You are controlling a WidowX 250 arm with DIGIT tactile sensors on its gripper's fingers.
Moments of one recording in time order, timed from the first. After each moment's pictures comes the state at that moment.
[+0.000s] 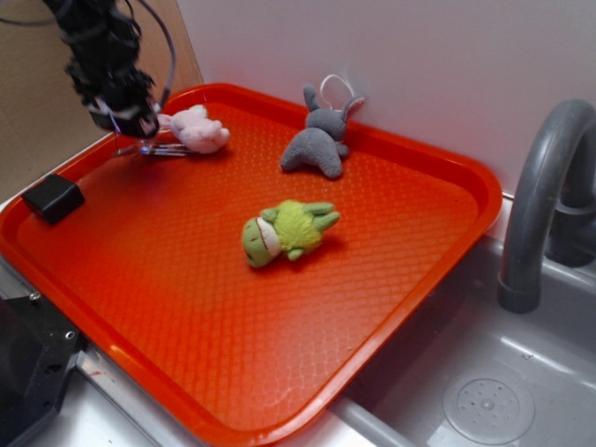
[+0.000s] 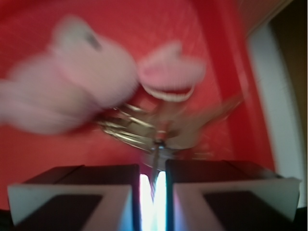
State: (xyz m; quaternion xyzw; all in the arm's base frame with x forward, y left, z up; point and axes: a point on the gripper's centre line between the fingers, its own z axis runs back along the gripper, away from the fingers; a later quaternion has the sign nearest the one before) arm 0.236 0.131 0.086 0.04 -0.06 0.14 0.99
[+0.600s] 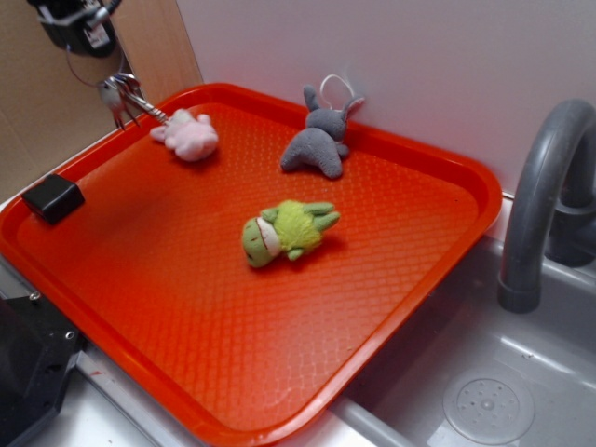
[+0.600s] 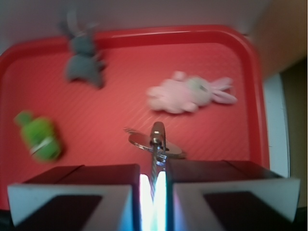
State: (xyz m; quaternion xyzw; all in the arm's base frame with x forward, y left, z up) arm 0.209 0.055 0.191 -0.03 -0.05 -0.01 1.00
